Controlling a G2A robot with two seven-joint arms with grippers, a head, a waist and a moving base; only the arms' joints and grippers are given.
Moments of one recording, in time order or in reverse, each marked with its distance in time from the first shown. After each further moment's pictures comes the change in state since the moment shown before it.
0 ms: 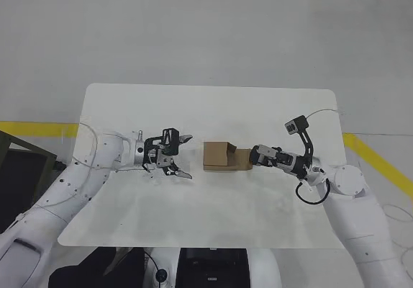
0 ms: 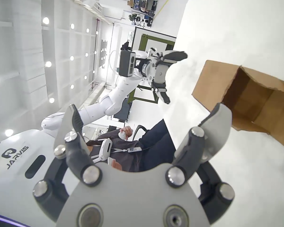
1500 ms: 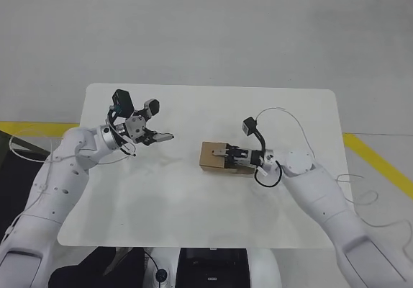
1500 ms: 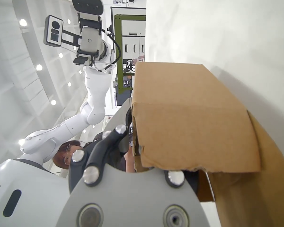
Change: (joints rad) left arm 0.138 -0.032 -0.381 0.039 -0.531 0.000 -0.243; right arm 0.410 -0.174 -0.490 0.649 0.061 -0.093 -0.068
